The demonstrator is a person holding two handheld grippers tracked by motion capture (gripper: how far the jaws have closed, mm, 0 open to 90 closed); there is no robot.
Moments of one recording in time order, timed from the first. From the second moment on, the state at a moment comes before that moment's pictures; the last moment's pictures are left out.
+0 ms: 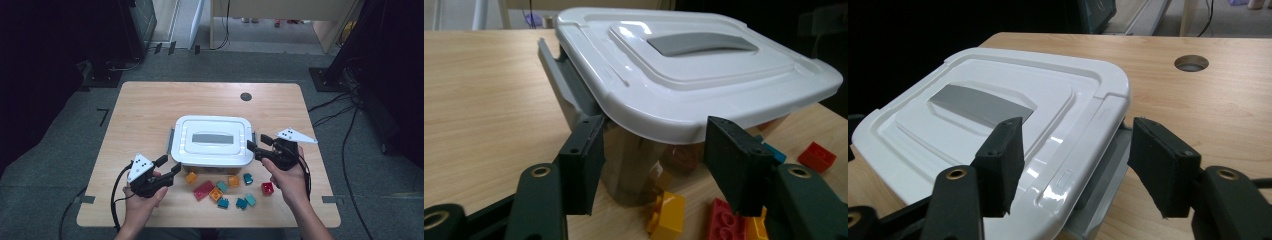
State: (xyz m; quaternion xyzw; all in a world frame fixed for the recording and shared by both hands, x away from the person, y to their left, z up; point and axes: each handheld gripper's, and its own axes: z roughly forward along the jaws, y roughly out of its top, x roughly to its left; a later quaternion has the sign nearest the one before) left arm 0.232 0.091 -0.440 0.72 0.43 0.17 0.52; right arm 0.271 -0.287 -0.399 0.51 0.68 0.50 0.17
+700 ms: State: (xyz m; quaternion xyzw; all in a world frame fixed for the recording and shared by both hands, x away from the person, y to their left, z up) left arm 0.239 0.071 -0.439 0.75 0.43 0.16 0.48; right arm 0.309 -0.270 -0.410 0.54 0.70 0.47 0.11
